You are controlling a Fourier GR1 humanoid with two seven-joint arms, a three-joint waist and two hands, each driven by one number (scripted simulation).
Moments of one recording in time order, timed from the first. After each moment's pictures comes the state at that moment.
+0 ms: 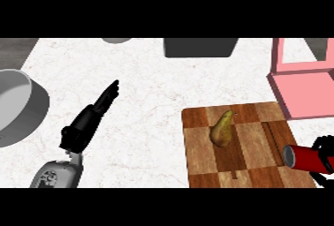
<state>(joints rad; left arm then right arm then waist) -0.16 0.14 -0.11 -1.56 -0.10 -0.15 0.07 0.16 -0.69 -0.04 -1.43 0.82 -0.08 -0.51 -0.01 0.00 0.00</state>
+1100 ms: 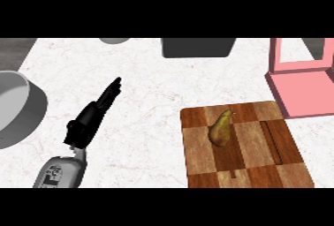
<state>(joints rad) -0.19 0.11 -0.09 -1.52 -0.12 -0.15 0.07 0.40 -0.80 -0.72 -1.85 0.13 0.32 -0.60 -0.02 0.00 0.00</state>
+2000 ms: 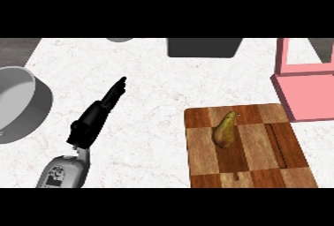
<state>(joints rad) -0.20 0.08 -0.10 -1.56 -0.14 -0.17 0.10 -0.12 -0.92 -0.57 -1.53 0.17 0.37 -0.27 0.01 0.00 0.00</state>
